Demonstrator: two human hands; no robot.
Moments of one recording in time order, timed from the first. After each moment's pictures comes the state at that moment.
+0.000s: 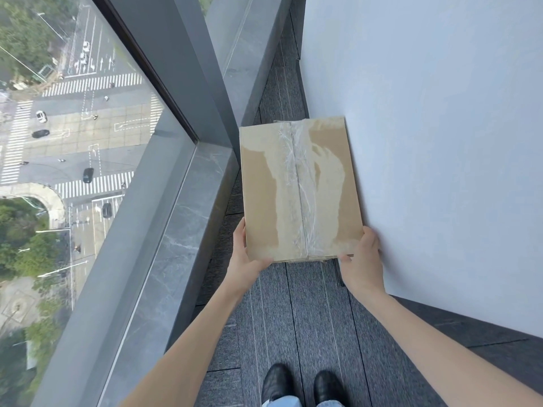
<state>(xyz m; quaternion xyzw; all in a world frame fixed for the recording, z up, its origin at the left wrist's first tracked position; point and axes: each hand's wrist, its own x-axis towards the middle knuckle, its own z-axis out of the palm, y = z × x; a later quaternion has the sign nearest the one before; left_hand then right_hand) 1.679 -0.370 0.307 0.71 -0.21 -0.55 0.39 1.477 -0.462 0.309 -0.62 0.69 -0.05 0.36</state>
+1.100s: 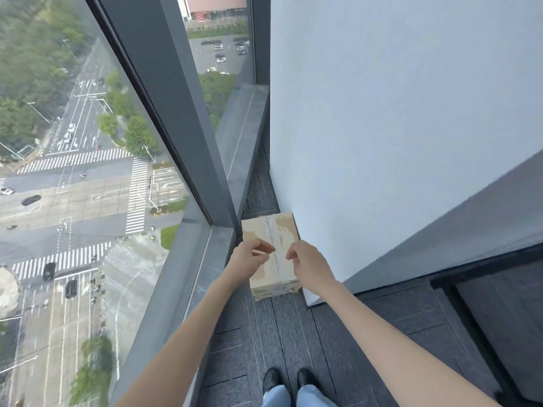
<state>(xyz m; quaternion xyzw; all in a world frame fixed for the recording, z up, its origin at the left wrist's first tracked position) 1.670 -0.368 0.741 0.70 -0.45 -0.48 0.28 1.500 -0.411 0.742 -0.78 0.52 -0.03 0.34</state>
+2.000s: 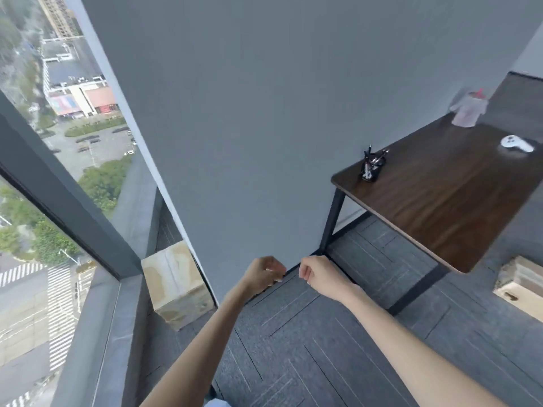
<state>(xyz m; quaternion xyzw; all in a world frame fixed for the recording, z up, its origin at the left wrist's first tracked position) 1.233 -0.226 0.881 0.57 -0.59 -0.54 0.18 1.043 -0.210 0.885 -0.72 0.61 -0.10 0.30</state>
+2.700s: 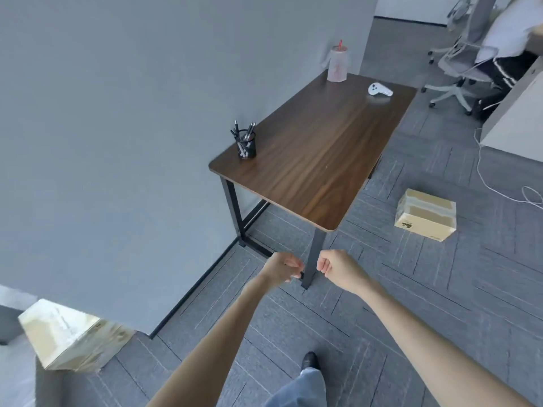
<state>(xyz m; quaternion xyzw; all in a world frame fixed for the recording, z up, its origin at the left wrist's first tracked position) 0.842 -0.182 0.854 0.46 -0.67 -0.58 0.04 0.666 -0.105 0.850 -0.57 0.76 -0.12 0.29</state>
